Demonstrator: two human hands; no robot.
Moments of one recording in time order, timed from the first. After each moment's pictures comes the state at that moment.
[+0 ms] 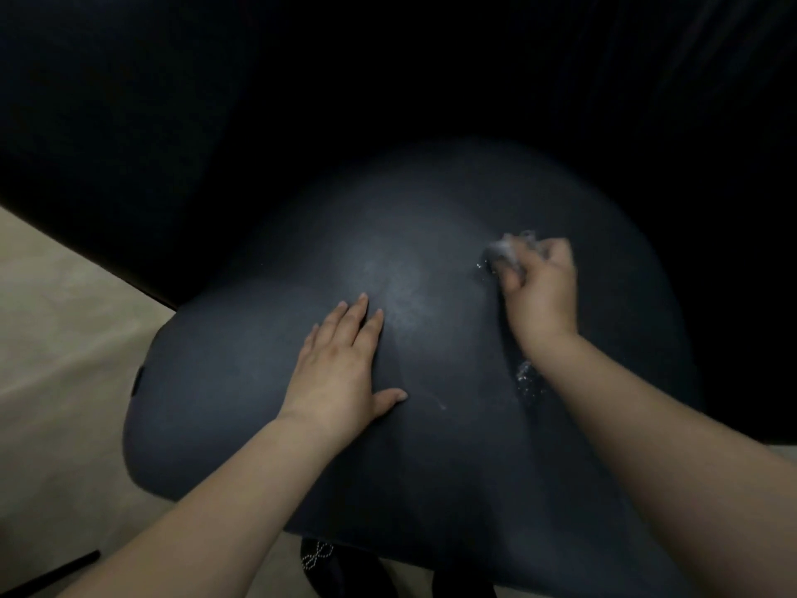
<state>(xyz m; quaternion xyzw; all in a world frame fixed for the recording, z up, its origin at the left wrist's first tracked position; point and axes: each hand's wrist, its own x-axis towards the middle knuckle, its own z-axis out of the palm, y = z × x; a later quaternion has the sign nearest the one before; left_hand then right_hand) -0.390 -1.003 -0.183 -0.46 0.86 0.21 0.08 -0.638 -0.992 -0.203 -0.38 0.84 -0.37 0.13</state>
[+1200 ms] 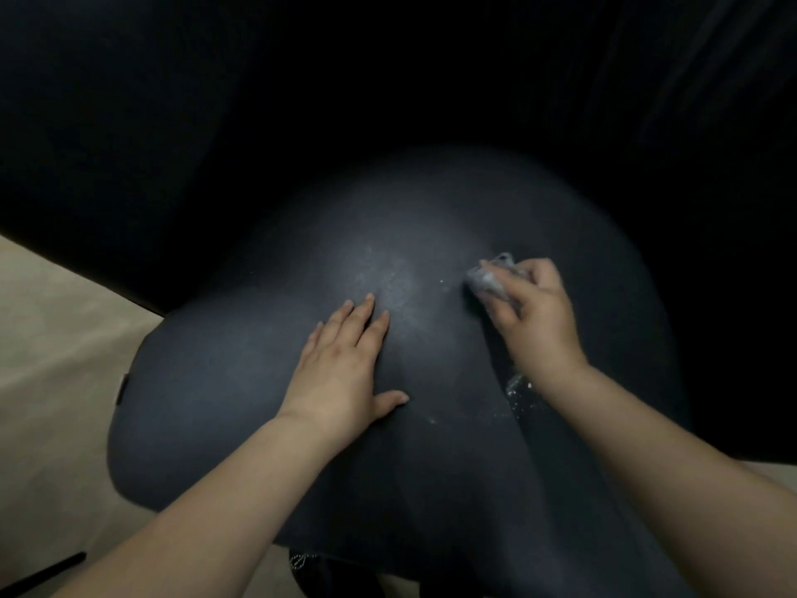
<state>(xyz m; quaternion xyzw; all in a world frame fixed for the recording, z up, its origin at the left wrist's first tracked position) -0.405 -1.015 -0.183 -0.45 0.86 0.23 0.07 -0.639 -0.971 -0.191 -0.51 0.78 -0.33 0.17</state>
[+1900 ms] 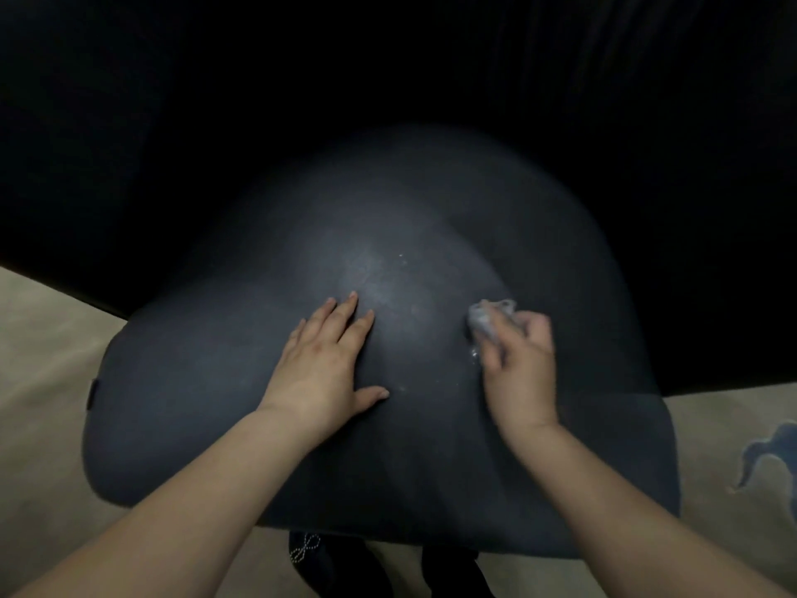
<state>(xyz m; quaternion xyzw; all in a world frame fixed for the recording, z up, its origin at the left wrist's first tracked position) -0.408 -0.996 -0.182 -0.40 0.88 0.21 0.12 -0.604 -0.880 -0.202 -0.36 0.84 -0.37 0.16</state>
